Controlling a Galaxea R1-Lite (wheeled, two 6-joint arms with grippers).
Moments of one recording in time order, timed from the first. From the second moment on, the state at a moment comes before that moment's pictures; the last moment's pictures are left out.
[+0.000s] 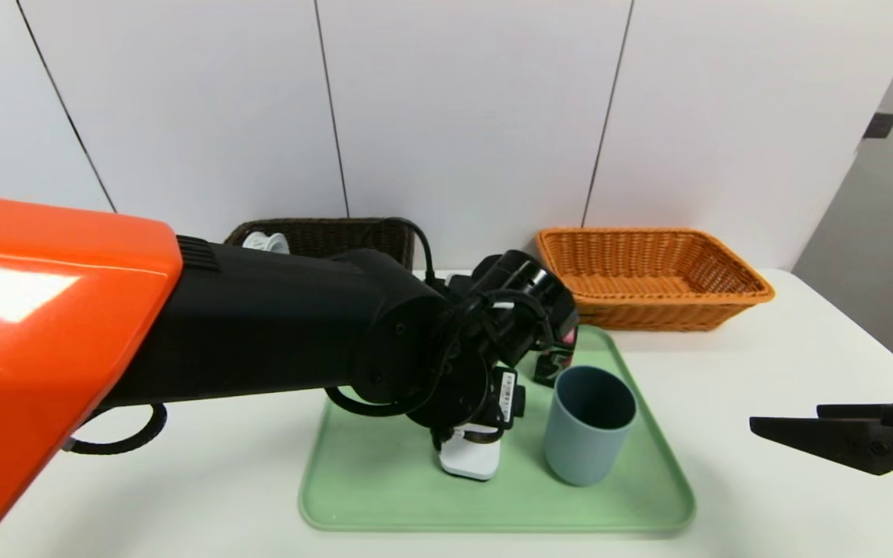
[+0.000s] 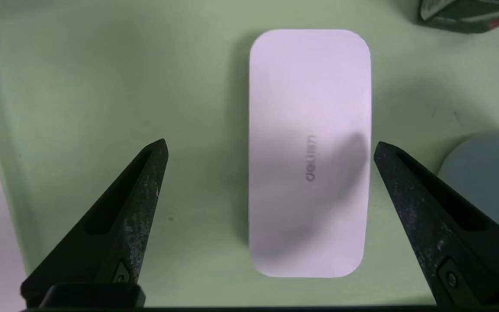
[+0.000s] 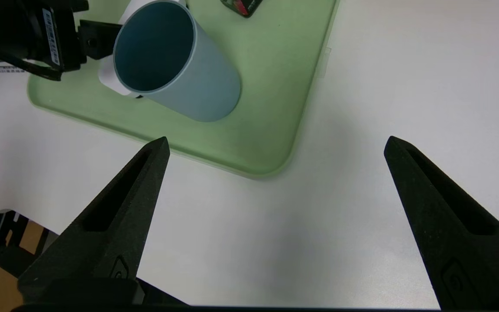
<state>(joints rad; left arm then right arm) -0.93 2.06 -1.60 0.51 0.43 -0.60 0.22 1.10 -0.78 0.33 0.26 0.15</state>
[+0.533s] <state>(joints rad) -0.96 2.11 -1.61 0.51 0.43 -0.60 0.21 1.10 -0.77 0.33 0.26 0.15</state>
